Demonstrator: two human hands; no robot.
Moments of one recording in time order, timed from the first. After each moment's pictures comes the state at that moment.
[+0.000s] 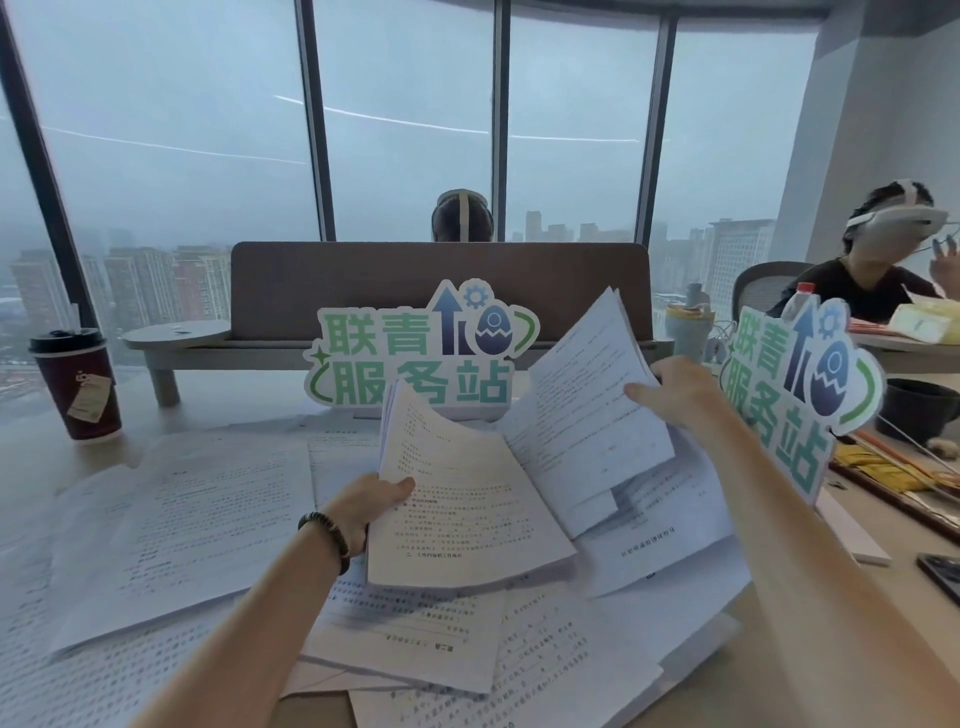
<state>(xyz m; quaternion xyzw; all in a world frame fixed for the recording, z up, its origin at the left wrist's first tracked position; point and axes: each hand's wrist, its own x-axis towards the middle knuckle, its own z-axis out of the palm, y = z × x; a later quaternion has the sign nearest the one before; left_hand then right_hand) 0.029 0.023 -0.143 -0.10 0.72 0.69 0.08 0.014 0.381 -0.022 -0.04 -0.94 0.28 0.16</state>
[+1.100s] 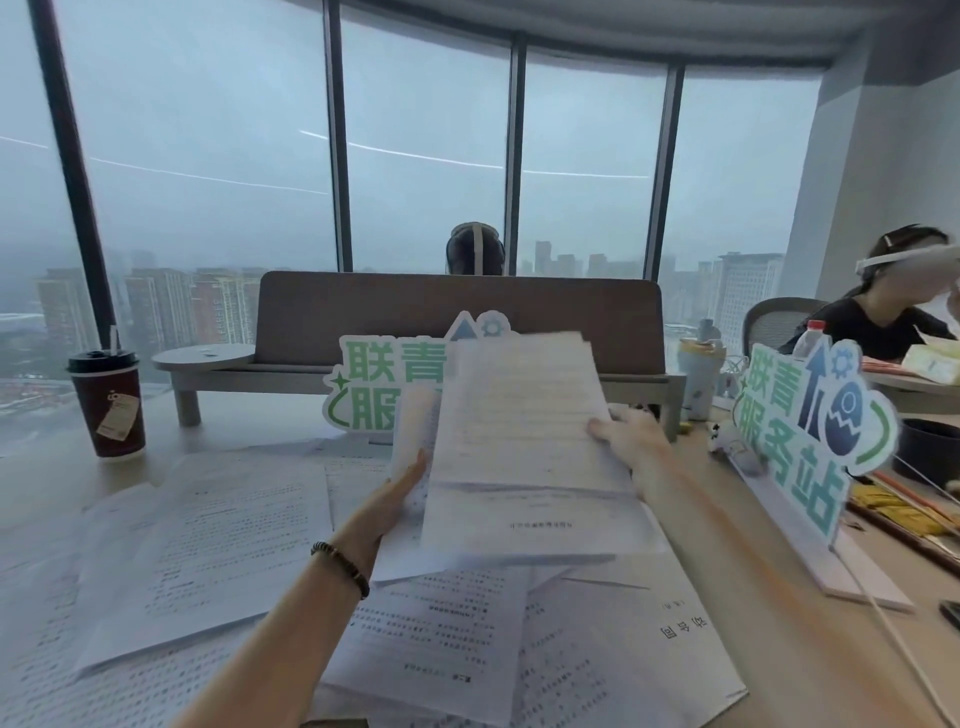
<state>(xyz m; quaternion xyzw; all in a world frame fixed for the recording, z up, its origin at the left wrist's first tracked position) 0.045 0.028 -0.113 0.08 0.63 0.77 0.06 0.006 0.314 -0.048 -0.05 -0.76 0.64 0.11</state>
